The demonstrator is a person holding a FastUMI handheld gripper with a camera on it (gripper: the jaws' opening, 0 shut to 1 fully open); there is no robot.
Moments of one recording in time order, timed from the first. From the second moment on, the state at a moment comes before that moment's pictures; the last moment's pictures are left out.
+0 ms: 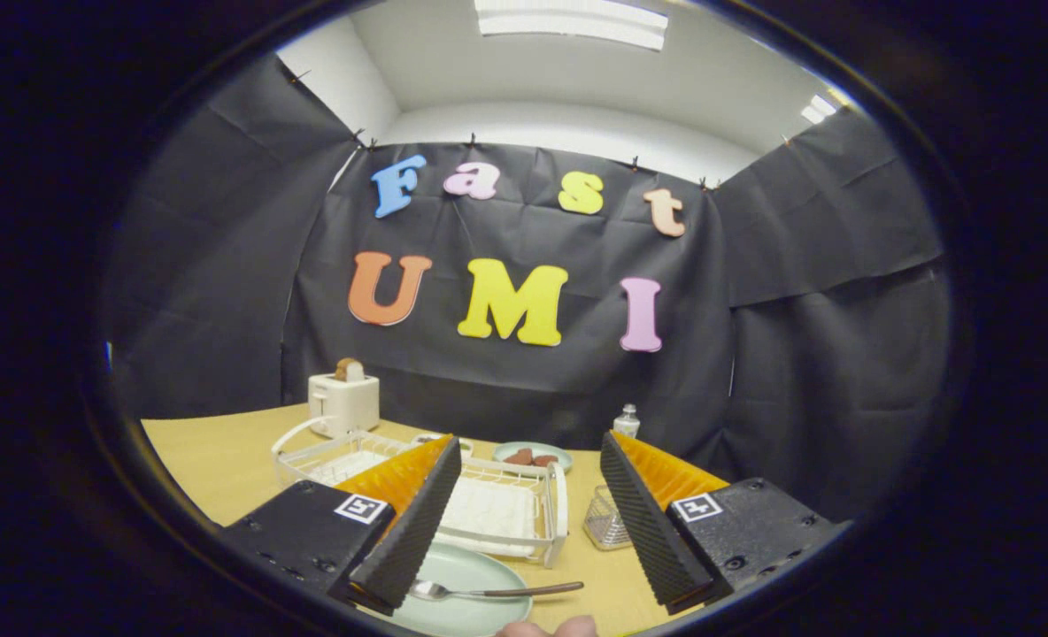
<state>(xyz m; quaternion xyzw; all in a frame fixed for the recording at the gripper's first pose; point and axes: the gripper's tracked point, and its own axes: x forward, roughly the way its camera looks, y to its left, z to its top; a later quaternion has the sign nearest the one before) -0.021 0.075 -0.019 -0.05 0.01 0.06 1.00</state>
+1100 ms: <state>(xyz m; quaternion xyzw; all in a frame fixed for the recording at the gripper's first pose) -0.052 0.174 -0.030 0.03 0.01 0.13 0.99</state>
